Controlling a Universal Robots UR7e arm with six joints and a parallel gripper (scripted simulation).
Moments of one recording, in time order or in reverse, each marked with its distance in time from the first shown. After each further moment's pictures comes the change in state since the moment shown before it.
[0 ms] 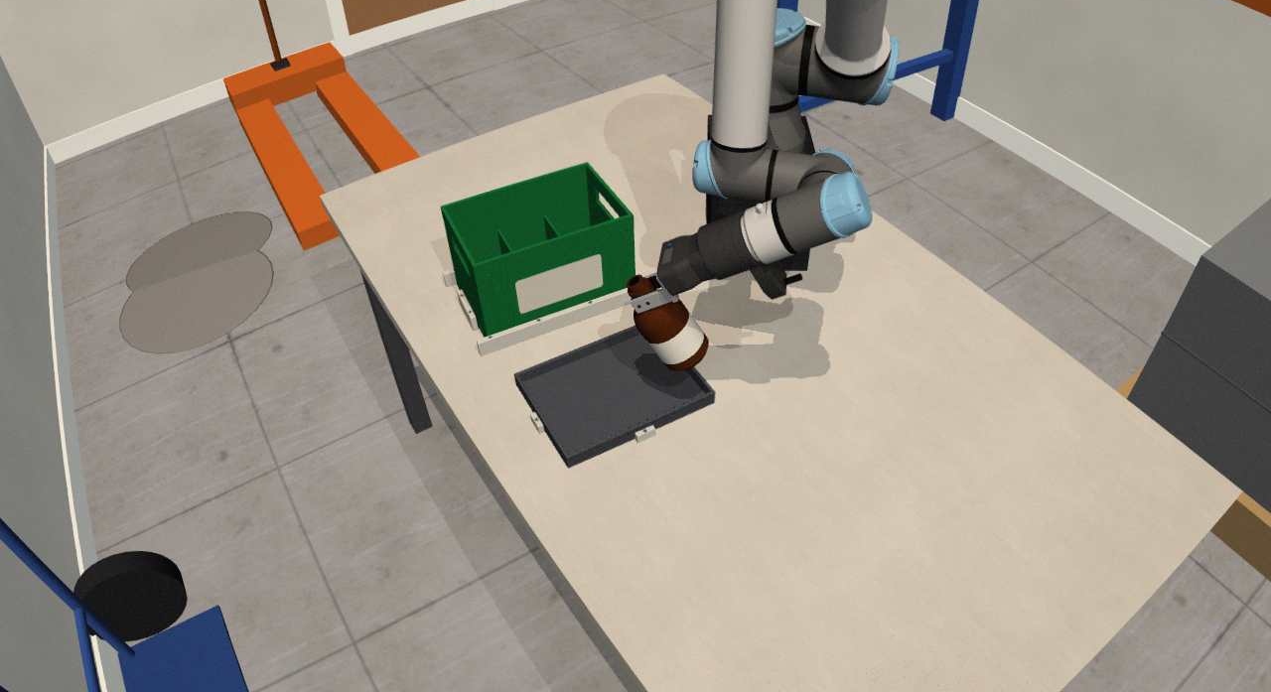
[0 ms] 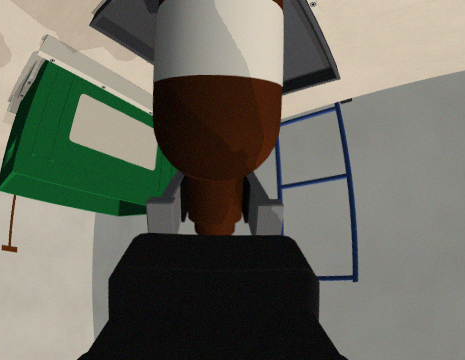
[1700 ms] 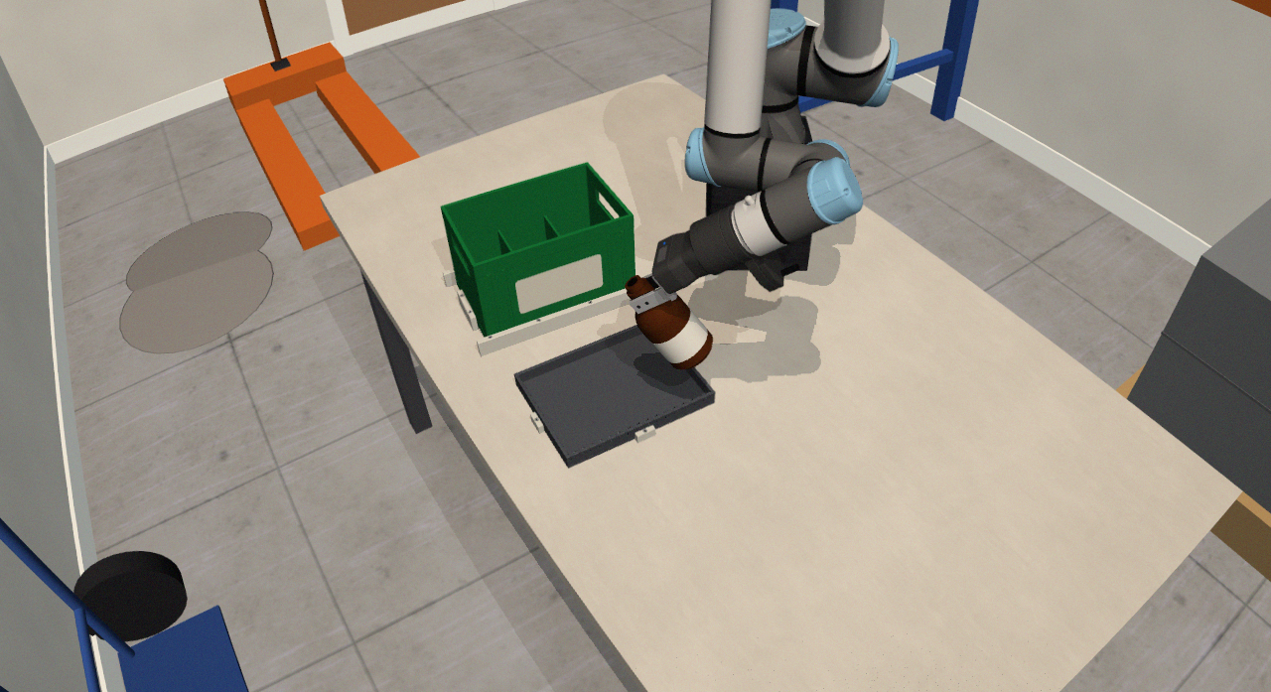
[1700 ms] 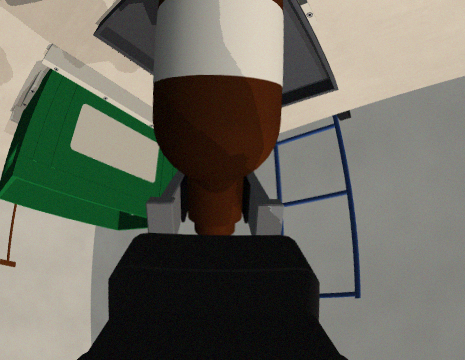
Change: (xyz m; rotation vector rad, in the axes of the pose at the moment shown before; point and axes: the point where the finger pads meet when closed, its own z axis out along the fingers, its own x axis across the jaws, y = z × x) arm 0.000 0.000 0.001 0.082 -0.003 -0.001
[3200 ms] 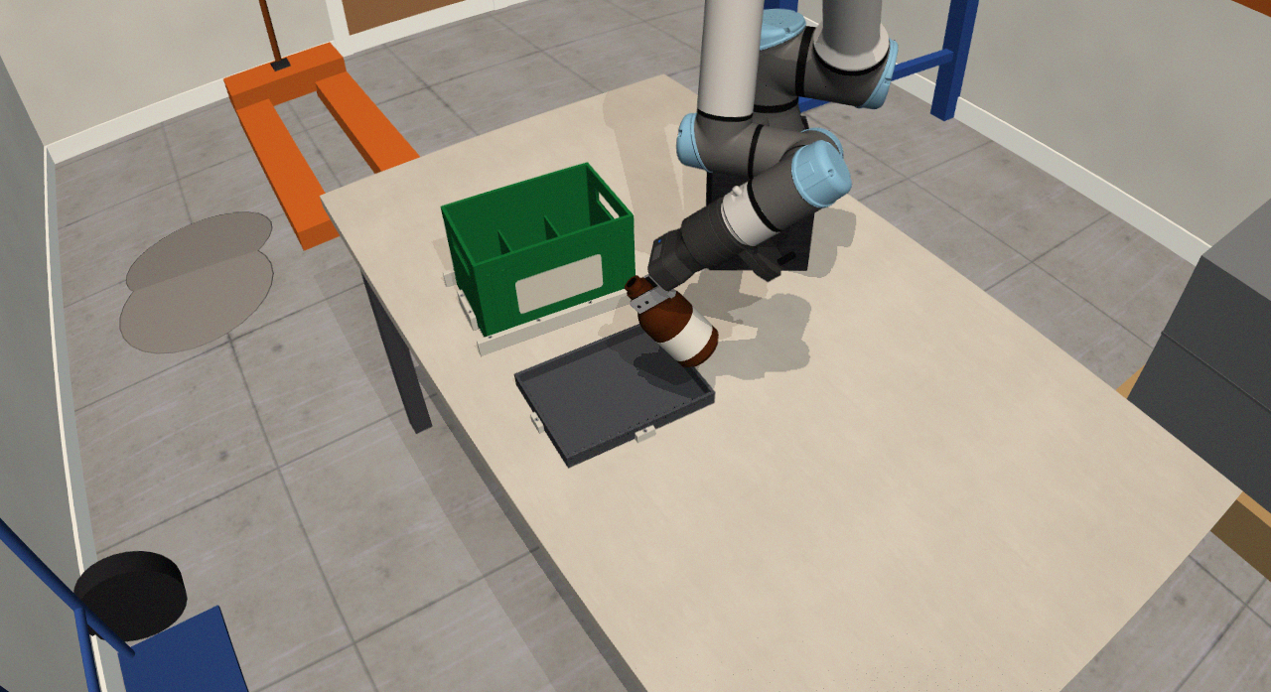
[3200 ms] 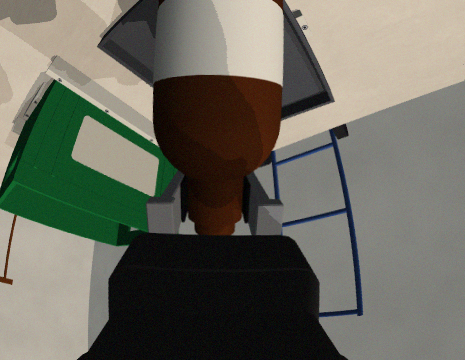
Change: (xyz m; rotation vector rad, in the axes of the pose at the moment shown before) arm 0.000 0.001 -0.001 0.093 0.002 0.001
